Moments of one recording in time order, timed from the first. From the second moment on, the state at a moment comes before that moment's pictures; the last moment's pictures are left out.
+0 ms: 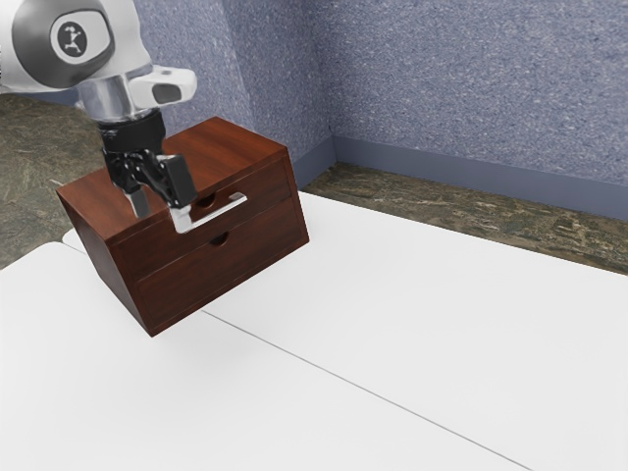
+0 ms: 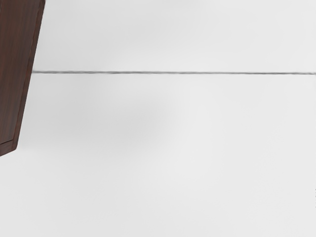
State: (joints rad) arm 0.02 0.08 0.25 -1.32 -0.02 1.28 0.25
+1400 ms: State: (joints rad) arm 0.09 0.17 0.18 -1.38 0.08 1.85 0.74
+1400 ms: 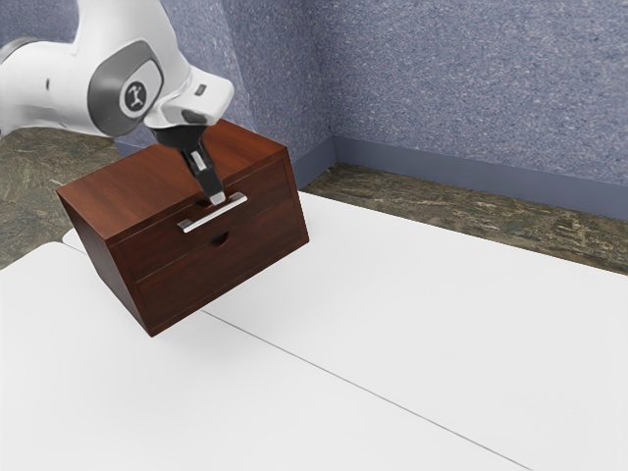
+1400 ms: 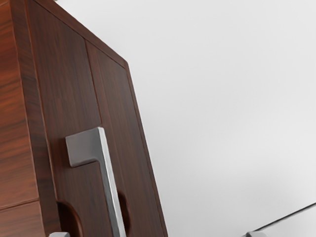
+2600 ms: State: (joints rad) arm -0.01 0.31 0.20 -1.26 0.13 1.72 0.37
